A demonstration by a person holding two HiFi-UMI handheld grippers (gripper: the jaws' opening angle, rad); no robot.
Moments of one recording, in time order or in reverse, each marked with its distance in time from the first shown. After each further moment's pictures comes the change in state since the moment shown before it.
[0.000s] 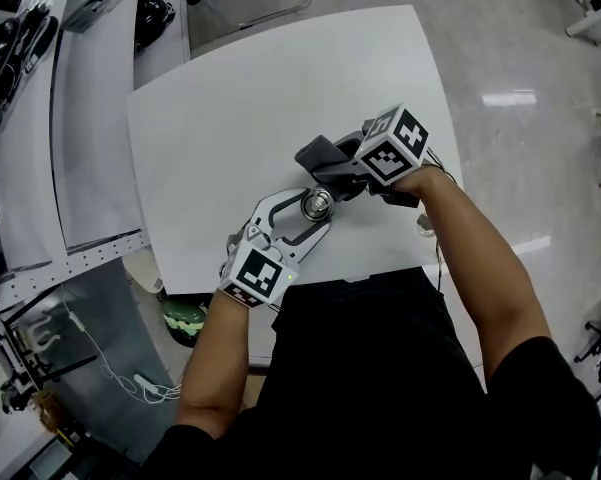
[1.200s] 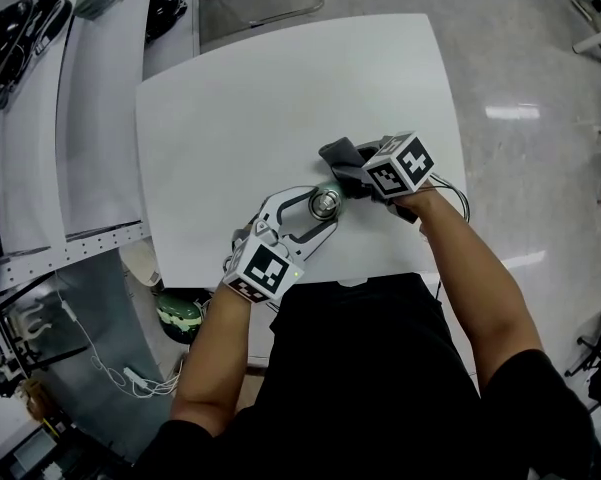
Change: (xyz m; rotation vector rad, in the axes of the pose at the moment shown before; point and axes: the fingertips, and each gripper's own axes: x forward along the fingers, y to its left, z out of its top) left arm 0.002 -0.001 -0.002 0.005 -0.014 0.004; right arm 0.002 -0.049 -0.034 0.039 -0.016 -0.284
